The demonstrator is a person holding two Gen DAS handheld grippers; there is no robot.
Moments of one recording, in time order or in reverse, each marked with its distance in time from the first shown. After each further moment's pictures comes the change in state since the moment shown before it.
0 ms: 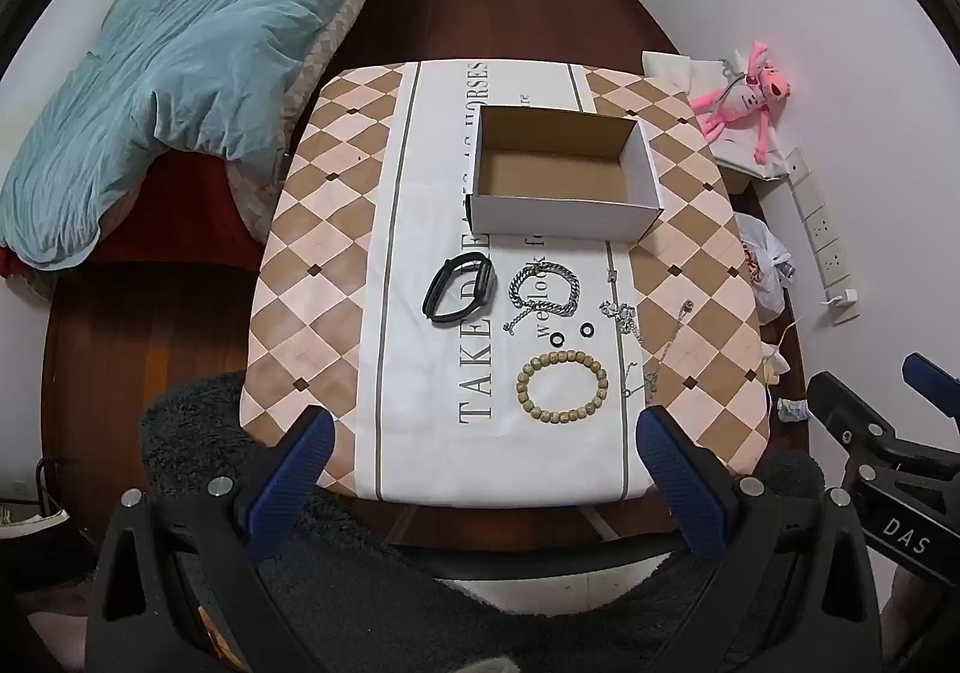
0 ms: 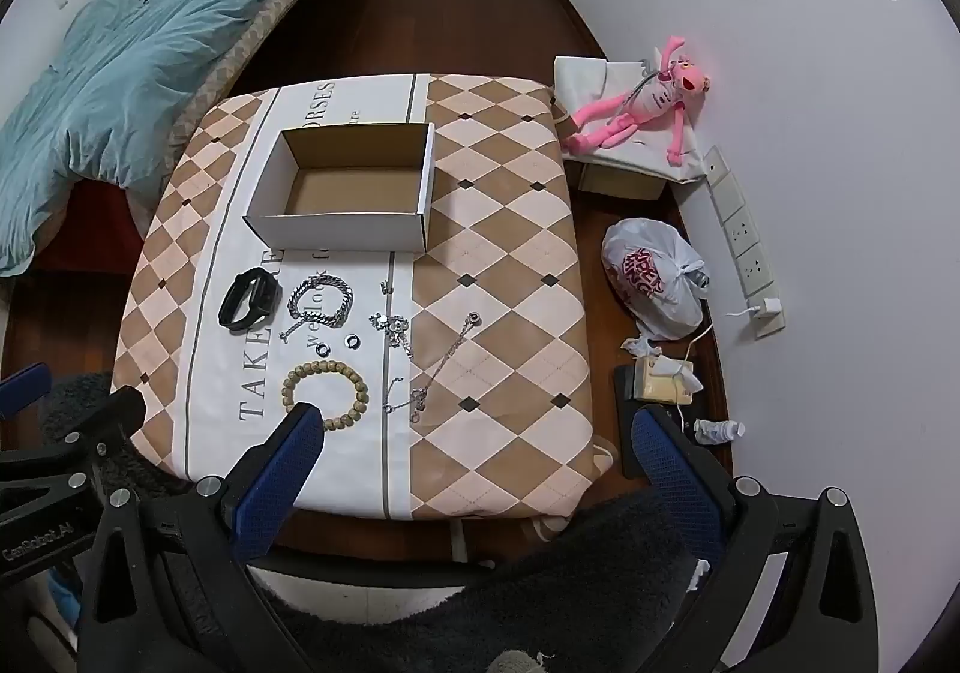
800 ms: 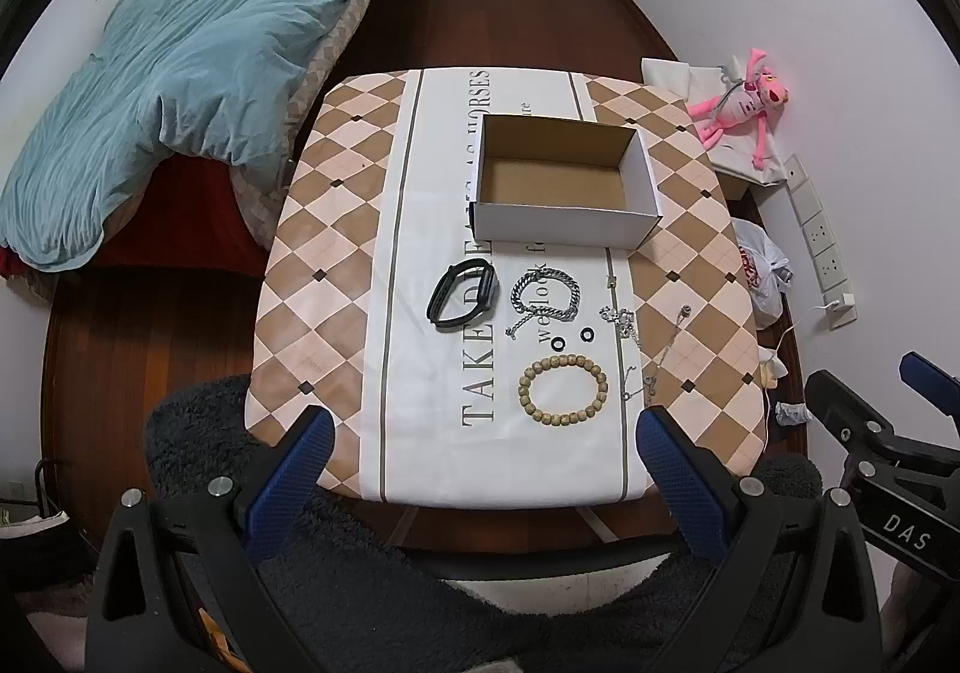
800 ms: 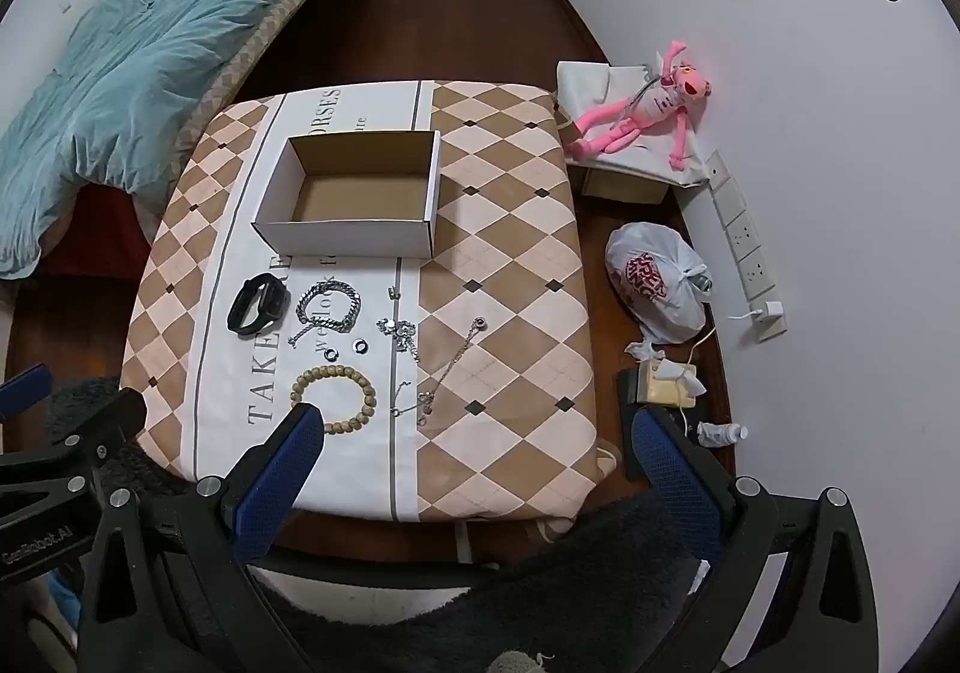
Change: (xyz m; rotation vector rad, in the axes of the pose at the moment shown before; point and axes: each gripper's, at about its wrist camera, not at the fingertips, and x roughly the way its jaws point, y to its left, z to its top) left arm -0.012 0.000 0.004 0.000 -0.013 0.009; right arm -0.005 -0.001 0.003 0.002 -0.010 0.009
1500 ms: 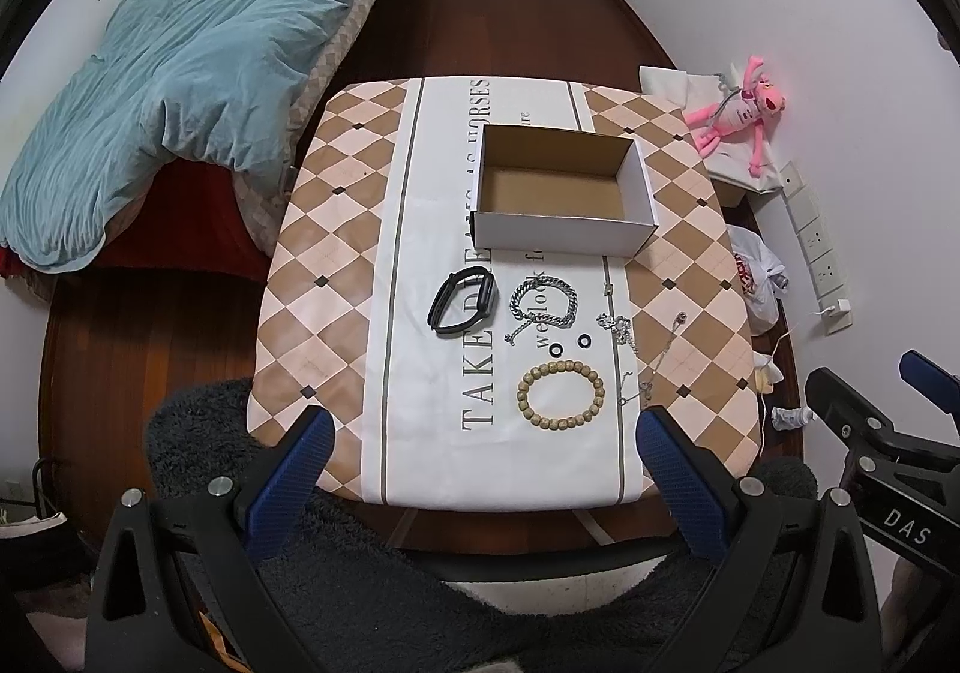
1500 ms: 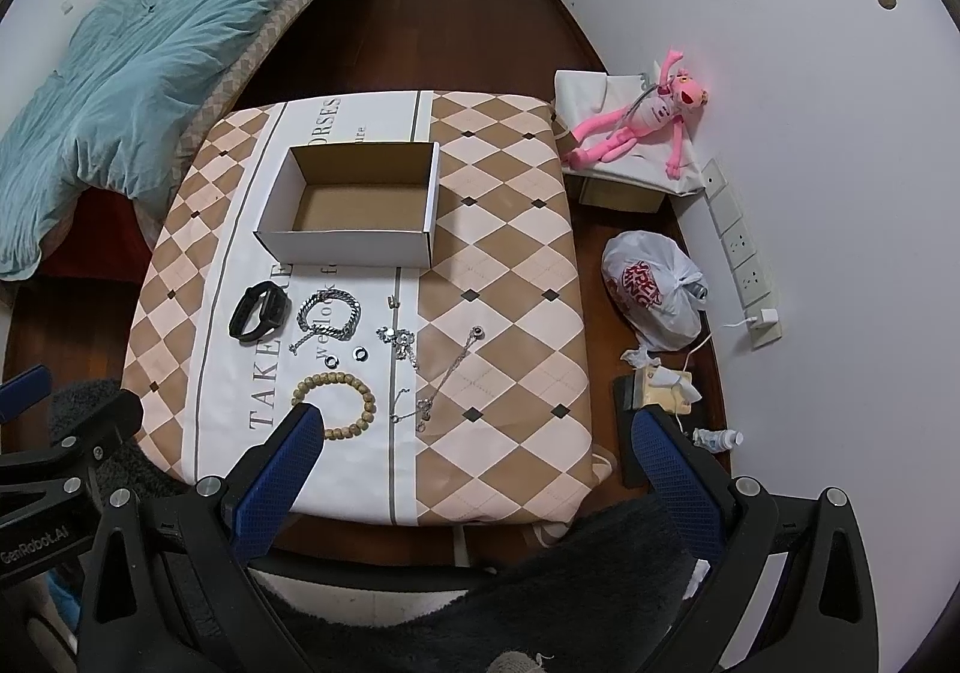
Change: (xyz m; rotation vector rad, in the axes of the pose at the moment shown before) left arm -0.005 0.002 0.002 -0.003 -0.014 -0.008; right arm -0.010 0.000 0.003 0.001 -0.019 0.003
